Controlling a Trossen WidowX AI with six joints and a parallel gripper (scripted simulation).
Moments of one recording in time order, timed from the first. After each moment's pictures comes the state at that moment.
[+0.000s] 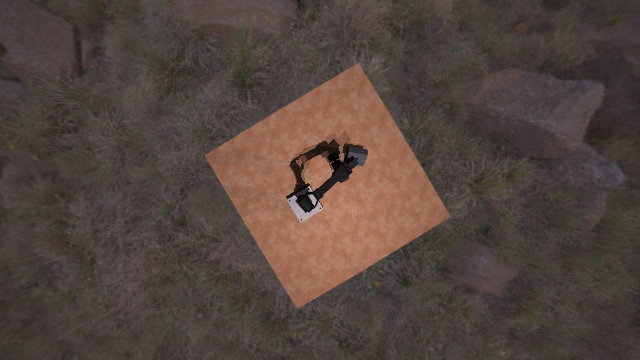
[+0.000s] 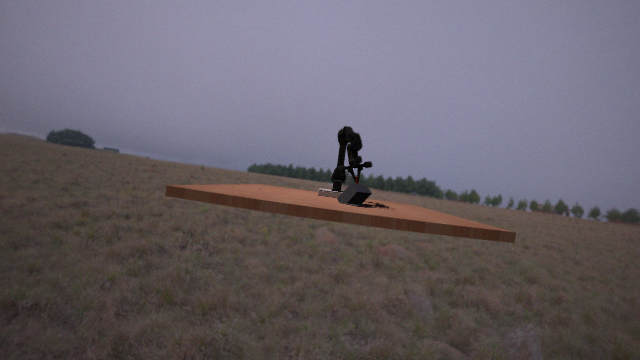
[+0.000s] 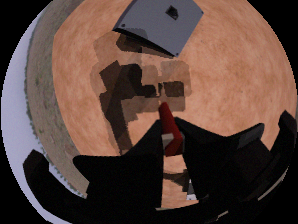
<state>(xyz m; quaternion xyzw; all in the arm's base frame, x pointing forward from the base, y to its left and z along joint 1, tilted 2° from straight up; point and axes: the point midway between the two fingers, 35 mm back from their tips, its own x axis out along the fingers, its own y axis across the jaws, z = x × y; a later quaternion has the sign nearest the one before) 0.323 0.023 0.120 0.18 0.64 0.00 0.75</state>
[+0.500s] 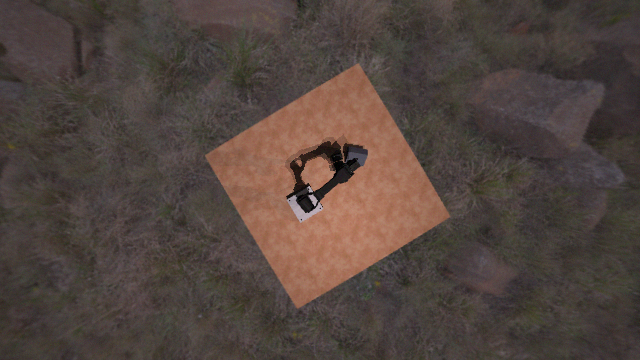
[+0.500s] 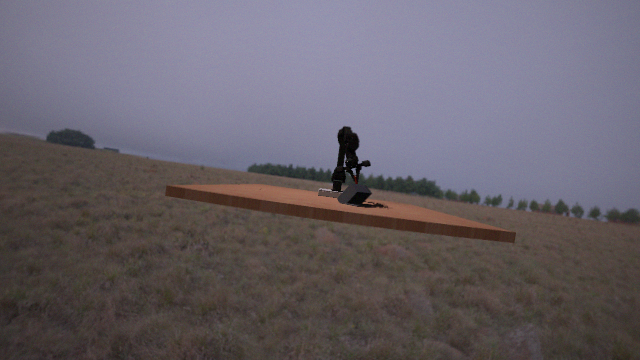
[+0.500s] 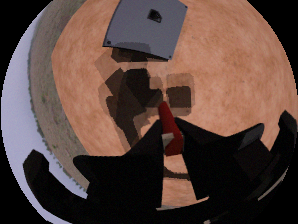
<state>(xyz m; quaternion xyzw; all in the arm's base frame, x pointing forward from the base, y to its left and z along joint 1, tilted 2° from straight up) 0.329 0.014 0.120 0.27 0.63 -0.05 0.73</state>
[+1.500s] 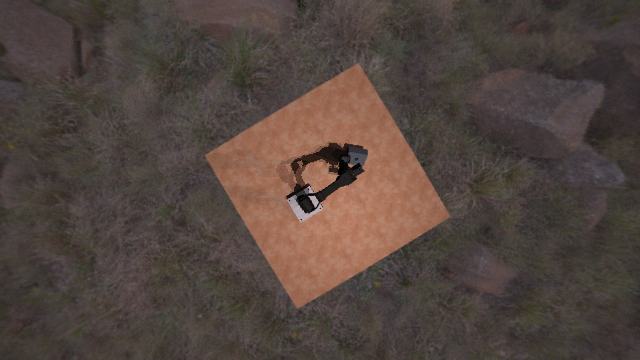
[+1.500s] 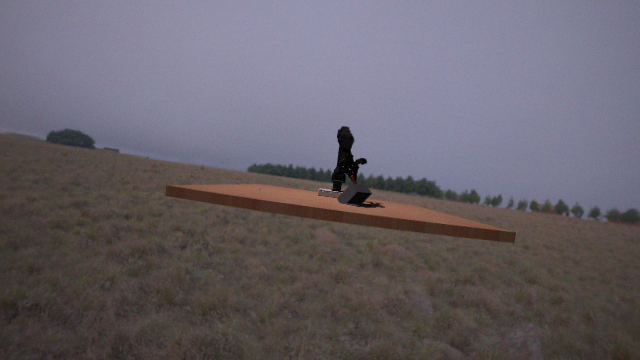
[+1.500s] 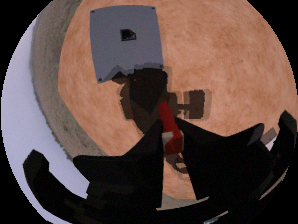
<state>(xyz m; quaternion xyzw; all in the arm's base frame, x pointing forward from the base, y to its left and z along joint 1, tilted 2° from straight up) 0.340 -0.004 0.122 0.42 0.59 -0.13 0.68</state>
